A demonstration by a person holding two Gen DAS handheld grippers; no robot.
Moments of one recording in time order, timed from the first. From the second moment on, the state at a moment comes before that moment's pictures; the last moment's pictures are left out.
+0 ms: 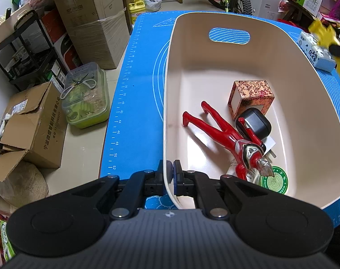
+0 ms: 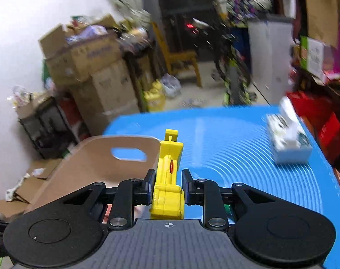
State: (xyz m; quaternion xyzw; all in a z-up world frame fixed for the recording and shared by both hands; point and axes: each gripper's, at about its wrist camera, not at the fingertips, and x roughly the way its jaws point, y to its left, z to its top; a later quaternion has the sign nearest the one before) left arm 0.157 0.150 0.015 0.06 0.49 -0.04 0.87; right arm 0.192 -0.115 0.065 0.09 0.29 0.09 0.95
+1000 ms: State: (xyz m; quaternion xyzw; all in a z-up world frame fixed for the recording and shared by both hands) left arm 0.157 0.146 0.015 0.06 0.50 -0.04 0.87; right arm 0.196 -0.054 0.062 0.02 0.31 0.18 0.94
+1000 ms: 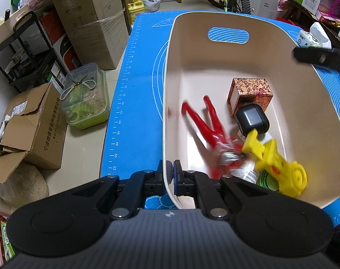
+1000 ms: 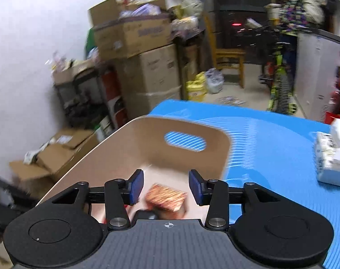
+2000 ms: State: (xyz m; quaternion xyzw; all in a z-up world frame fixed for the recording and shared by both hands) left arm 0.157 0.146 0.015 0.07 0.50 -0.04 0.86; right arm 0.259 -0.171 -0.044 -0.02 0.38 0.03 0.92
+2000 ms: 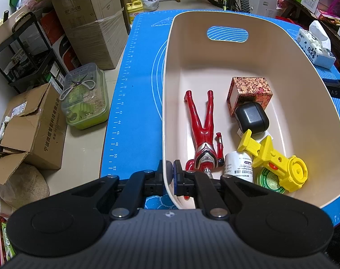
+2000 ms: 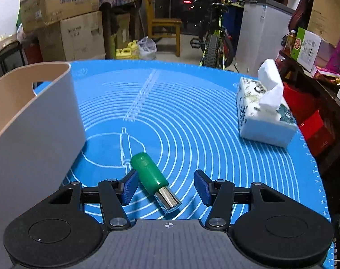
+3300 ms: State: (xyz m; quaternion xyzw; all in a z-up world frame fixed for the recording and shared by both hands) left arm 0.155 0.146 0.015 0.06 0.50 -0.04 0.87; right arm 0.256 -0.164 -0.030 0.02 0.41 0.05 0.91
